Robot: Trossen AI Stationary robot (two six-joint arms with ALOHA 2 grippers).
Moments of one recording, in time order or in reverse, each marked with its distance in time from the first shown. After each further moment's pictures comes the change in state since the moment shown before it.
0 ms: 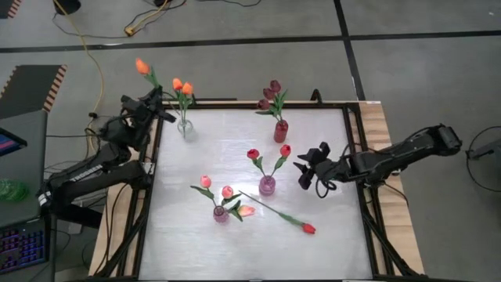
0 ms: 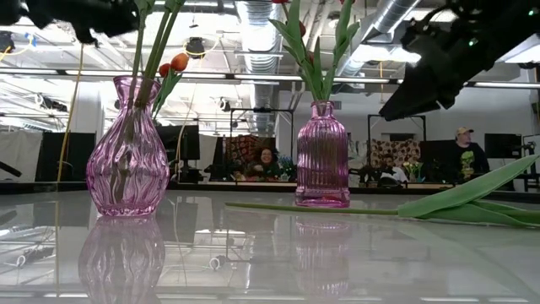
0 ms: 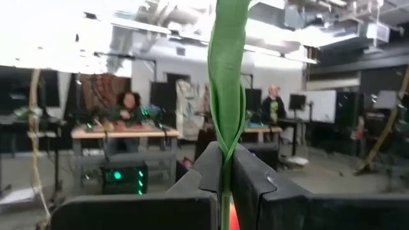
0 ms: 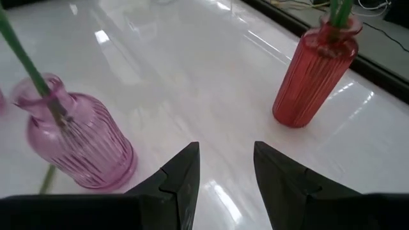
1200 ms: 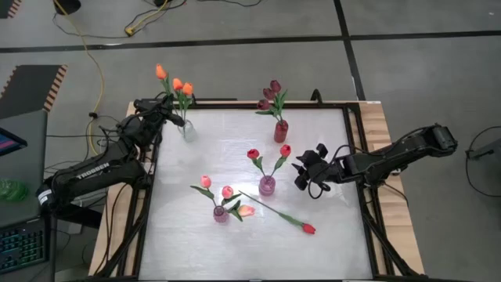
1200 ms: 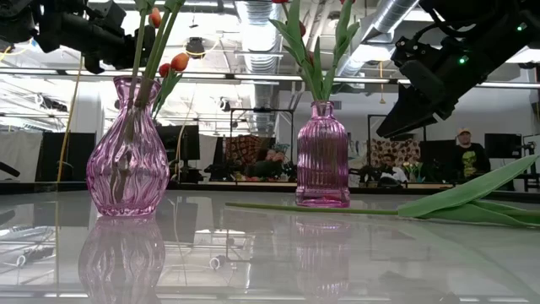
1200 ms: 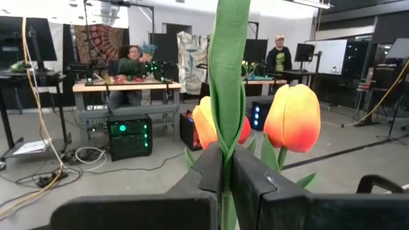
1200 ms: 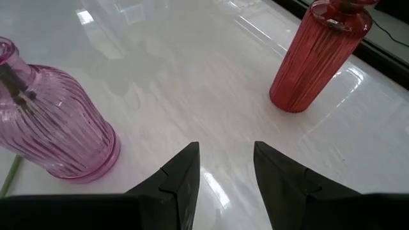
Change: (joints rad) left arm 0.049 0.079 -0.079 -0.074 0.023 -0.115; right arm -0.014 0.113 0.000 0.022 -0.005 0.015
